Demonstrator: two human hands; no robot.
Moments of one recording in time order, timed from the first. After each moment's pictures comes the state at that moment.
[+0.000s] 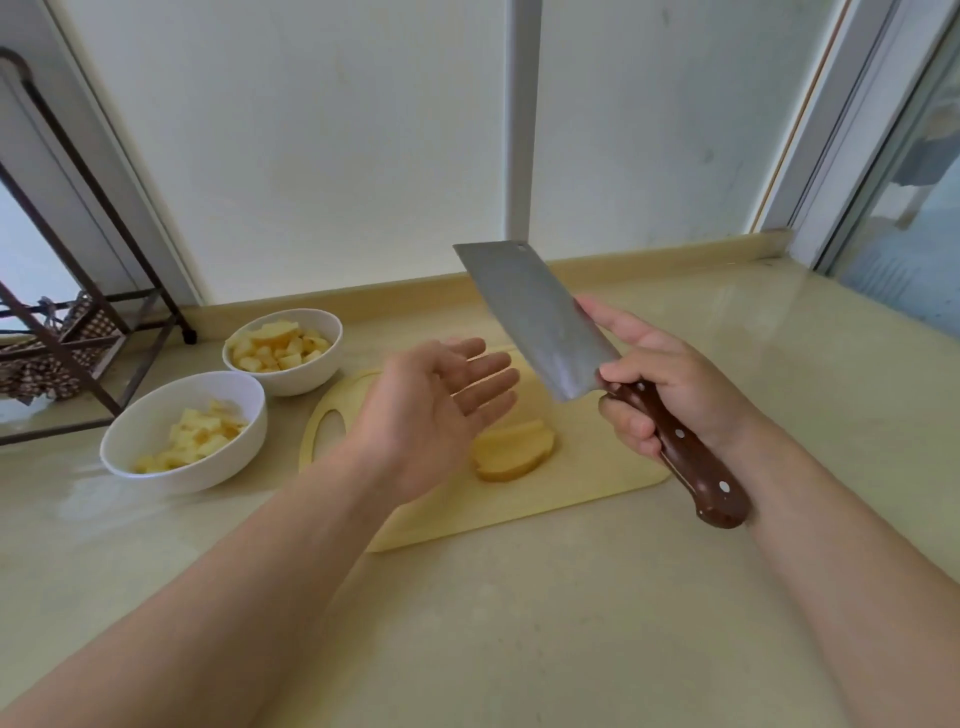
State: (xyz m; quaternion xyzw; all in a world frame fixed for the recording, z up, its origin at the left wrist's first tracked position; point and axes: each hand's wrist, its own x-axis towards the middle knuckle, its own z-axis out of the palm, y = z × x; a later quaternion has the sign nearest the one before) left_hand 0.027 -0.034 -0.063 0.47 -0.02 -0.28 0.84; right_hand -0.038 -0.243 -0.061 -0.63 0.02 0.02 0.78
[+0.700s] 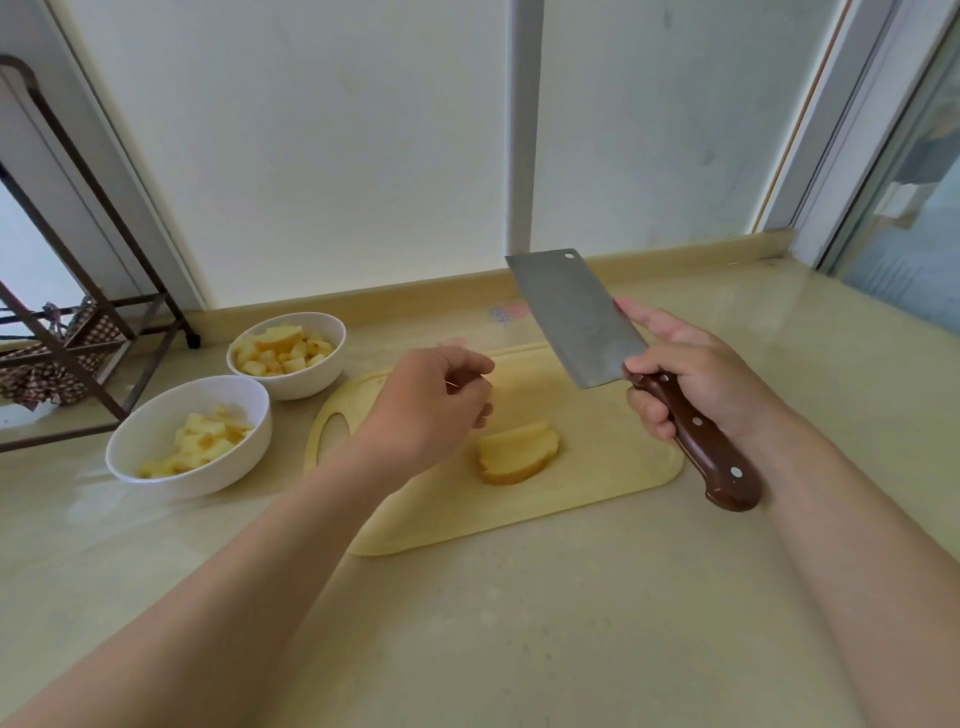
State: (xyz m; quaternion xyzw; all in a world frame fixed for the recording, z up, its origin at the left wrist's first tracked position) left_hand 0.039 -0.028 -0.072 0.82 -0.18 -0.06 0.55; right_hand -0.034 -0.259 -0.062 -0.67 0.10 -0.05 0.74
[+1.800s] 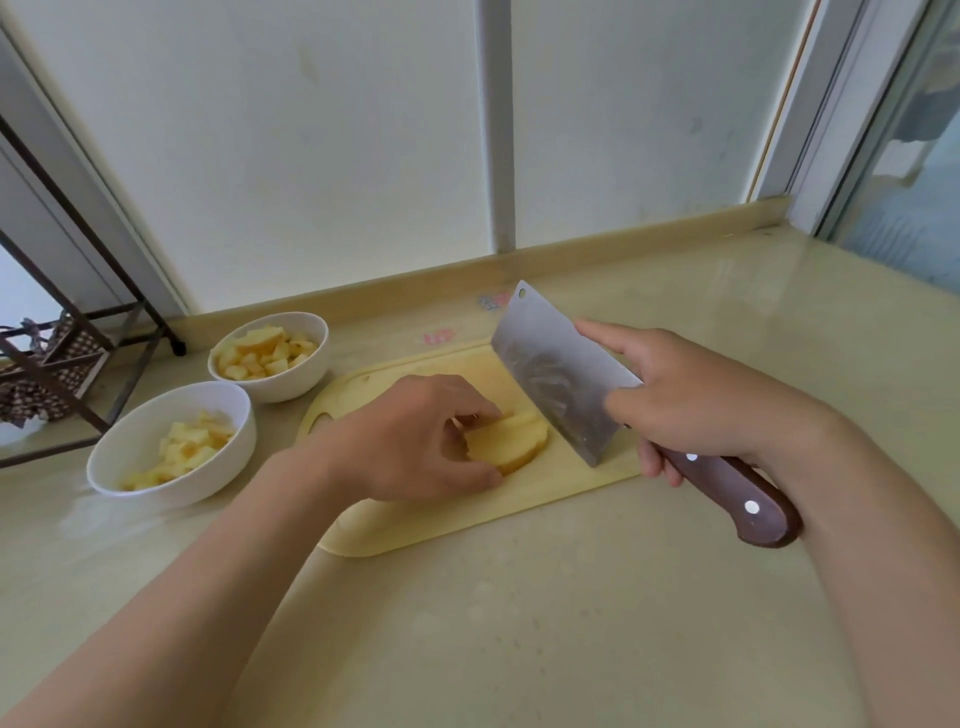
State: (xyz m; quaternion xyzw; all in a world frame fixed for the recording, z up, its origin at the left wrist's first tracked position) left_hand 0.041 -0.009 -0.067 0.87 -0.45 -0.08 0.20; right_hand -0.066 -0.234 -0.035 -0.90 0.10 0.06 0.42
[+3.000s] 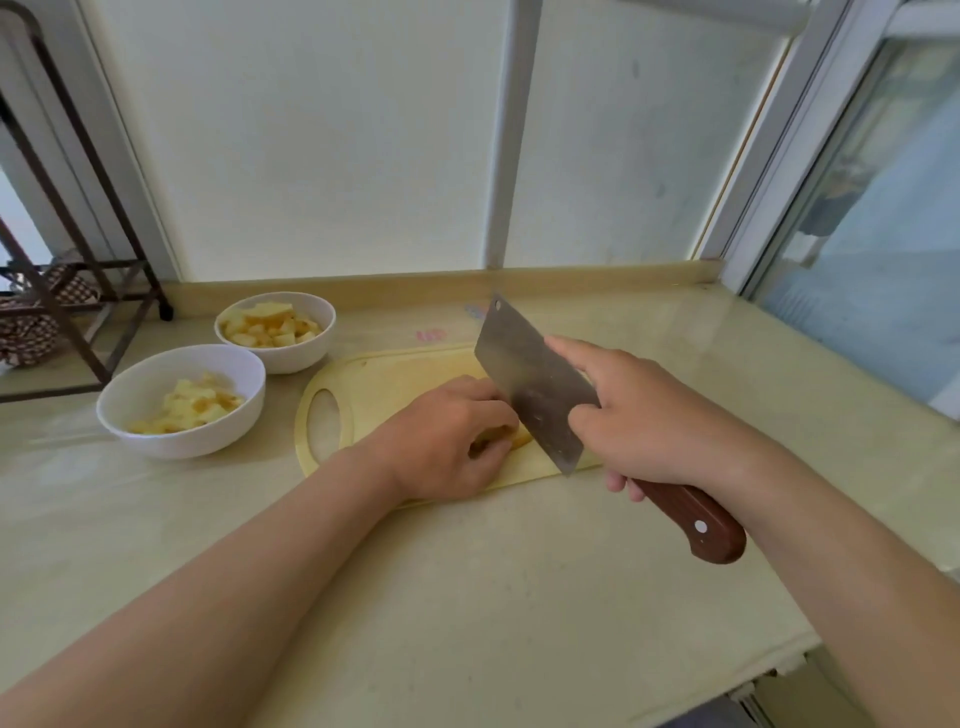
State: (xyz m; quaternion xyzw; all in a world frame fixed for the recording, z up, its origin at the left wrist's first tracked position) left_hand 0.027 -0.017 -0.101 0.78 -0.57 0.09 0.25; right_hand -0.099 -0.176 -0.012 -0.95 0.12 0.02 0.30
